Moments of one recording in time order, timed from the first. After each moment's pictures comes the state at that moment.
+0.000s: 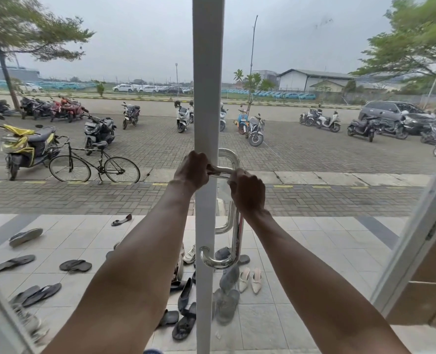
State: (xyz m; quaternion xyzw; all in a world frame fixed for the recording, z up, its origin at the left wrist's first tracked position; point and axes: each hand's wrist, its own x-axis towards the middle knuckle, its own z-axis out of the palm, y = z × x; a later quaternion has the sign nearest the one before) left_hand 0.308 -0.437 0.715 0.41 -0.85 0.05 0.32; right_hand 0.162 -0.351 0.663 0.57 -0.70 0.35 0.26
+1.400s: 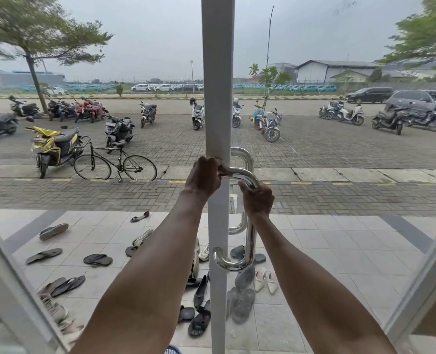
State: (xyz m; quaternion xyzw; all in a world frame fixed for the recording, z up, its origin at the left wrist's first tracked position) left_hand 0.309 -0.409 0.710 0.41 -0.83 0.02 0.39; right_hand 0.164 -0.383 0.629 0.37 -0.71 0.60 -0.06
